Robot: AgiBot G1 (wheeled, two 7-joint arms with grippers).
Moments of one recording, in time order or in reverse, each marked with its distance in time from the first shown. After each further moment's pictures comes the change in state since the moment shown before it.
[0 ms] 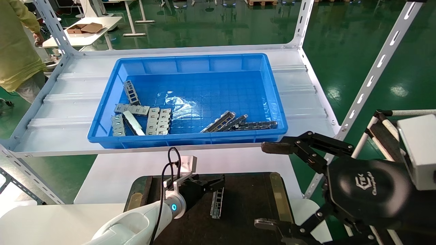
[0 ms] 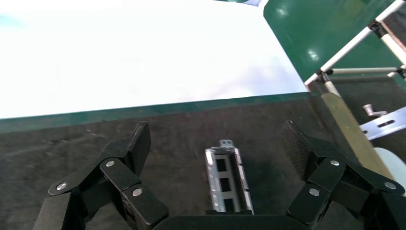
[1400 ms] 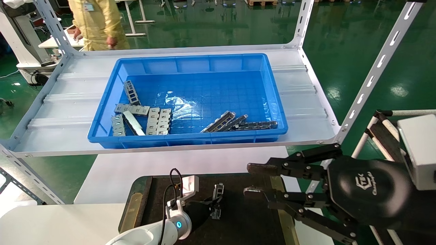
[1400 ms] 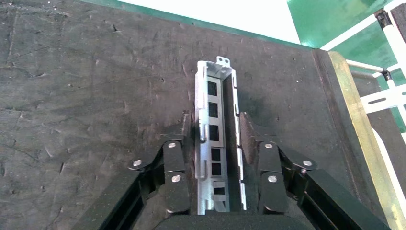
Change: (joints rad) left arm 0.065 0.020 -0.016 -0.006 -0.171 0.056 0.013; right arm 0.000 0.000 0.001 0.000 -0.001 0.000 0.000
